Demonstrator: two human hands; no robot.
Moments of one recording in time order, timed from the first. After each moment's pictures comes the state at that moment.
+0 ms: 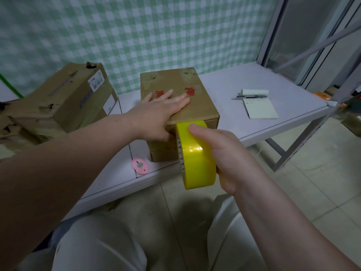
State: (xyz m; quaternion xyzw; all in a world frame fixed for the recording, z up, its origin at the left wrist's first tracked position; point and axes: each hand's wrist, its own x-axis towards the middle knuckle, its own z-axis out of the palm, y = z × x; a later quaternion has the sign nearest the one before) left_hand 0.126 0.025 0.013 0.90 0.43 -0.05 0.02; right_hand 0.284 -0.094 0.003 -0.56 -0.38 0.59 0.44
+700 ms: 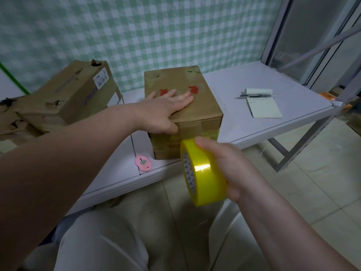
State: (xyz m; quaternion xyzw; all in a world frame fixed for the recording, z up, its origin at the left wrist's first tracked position) left_hand 0.128 0.023 0.028 0.88 0.44 -0.10 0.11; right_hand 0.289 -0.100 -0.023 -0.57 -0.34 0.62 0.41
